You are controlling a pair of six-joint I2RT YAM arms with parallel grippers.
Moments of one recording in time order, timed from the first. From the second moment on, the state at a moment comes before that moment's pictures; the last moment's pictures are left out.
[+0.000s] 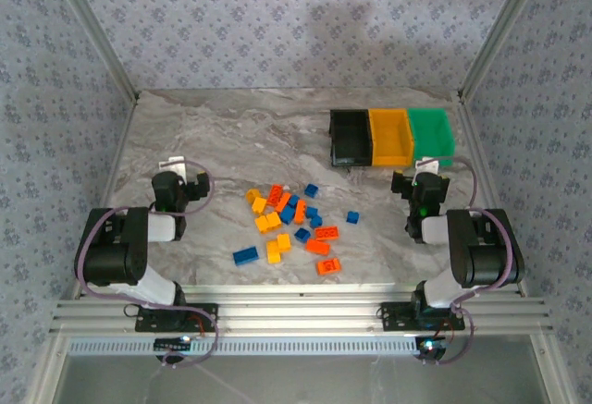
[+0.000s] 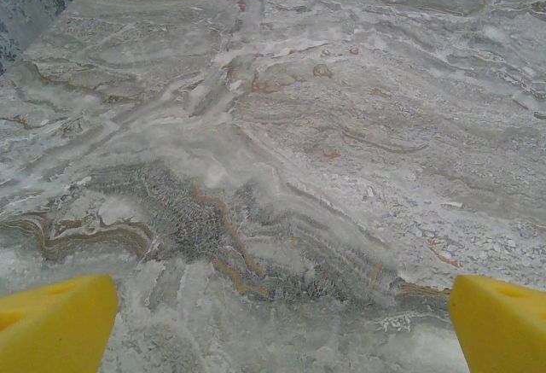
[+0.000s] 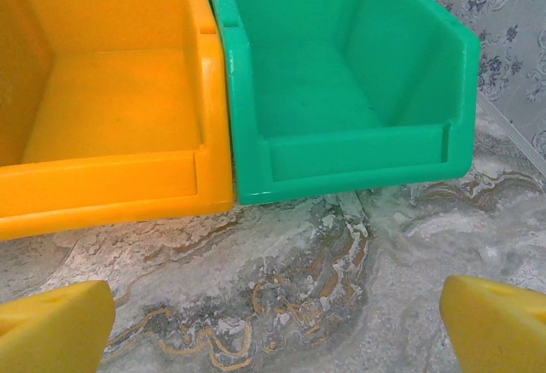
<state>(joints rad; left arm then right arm) 0.00 1.55 0.38 0.73 -0.10 -0.04 0.01 1.53 0.35 0.76 0.25 0.01</state>
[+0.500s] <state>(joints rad) 0.00 1.54 0.39 0.71 -0.10 -0.04 0.00 1.52 0.35 0.76 0.25 0.01</state>
